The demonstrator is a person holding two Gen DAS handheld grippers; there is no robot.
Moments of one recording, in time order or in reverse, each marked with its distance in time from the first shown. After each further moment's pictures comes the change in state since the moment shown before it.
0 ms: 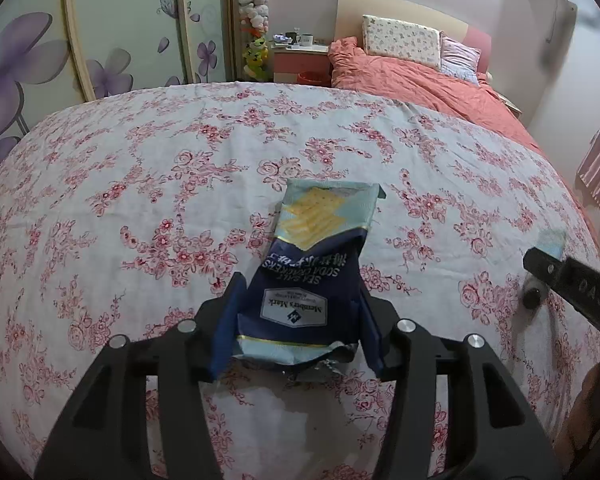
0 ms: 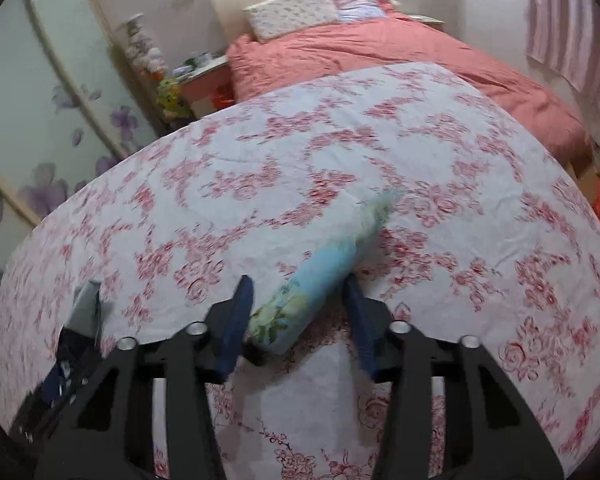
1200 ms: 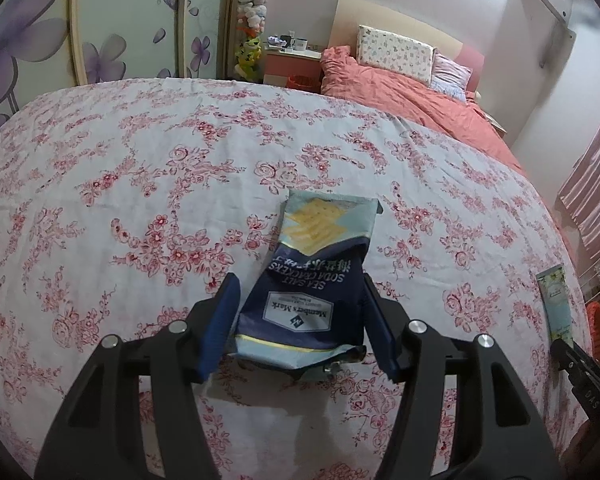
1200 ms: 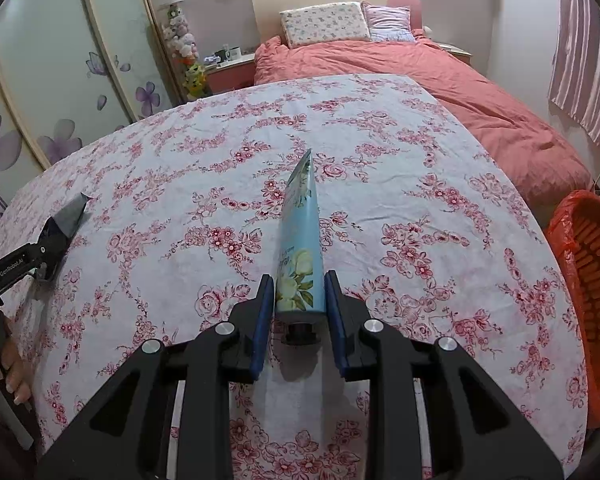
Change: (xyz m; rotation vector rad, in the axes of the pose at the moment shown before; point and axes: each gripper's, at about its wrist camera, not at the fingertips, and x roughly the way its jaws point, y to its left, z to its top) left arm -0.001 0.013 0.001 -0.069 -0.017 -0.102; right arm -0.044 -0.083 -0.035 -0.170 -0.035 0.020
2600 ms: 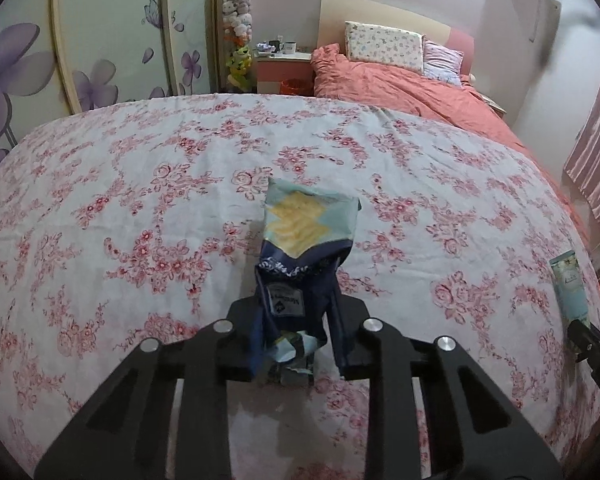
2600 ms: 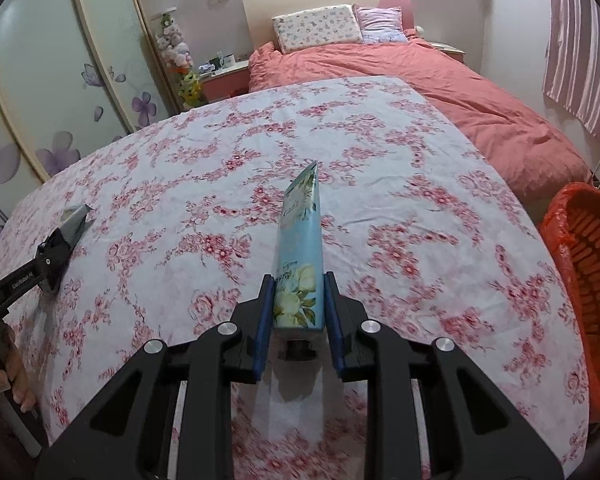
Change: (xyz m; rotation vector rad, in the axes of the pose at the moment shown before) left arm -0.003 -0.028 -0.004 0.106 -0.012 0.051; right arm -0.008 -0.009 -0.004 0.030 -0.025 -0.002
